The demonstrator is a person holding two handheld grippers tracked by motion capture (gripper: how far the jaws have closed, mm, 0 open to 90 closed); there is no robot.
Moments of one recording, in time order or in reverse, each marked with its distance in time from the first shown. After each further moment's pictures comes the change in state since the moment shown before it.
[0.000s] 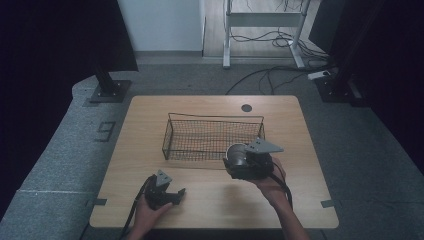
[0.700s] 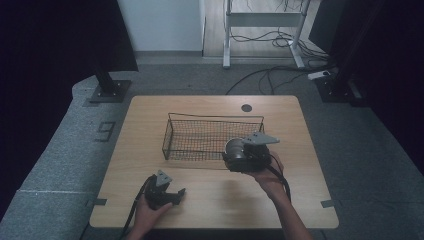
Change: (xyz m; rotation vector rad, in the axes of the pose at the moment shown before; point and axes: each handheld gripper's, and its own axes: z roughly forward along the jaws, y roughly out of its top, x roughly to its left) left arm 0.000 0.000 0.000 0.000 0.001 0.000; right arm -0.008 0.013 0.013 0.027 -0.003 0.003
